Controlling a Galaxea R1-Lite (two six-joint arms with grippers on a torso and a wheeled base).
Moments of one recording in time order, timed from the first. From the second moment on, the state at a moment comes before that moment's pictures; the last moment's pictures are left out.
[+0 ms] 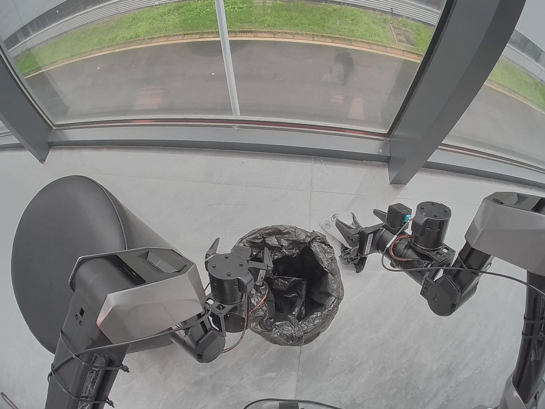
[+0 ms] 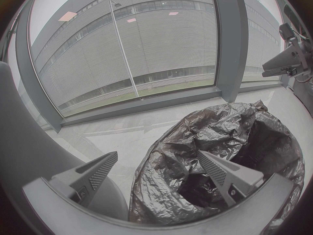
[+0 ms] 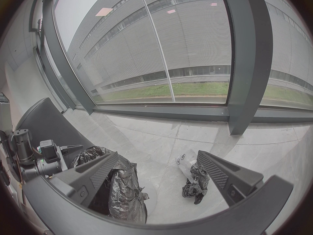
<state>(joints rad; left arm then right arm) -0.61 2.54 -0.99 -1.45 0.57 0.19 0.37 2.23 -0.78 -1.35 0.04 0.08</state>
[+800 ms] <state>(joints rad) -0.66 2.36 -0.54 -1.55 0.59 0.07 0.37 2.24 -0.73 -1.39 0.03 0.08</state>
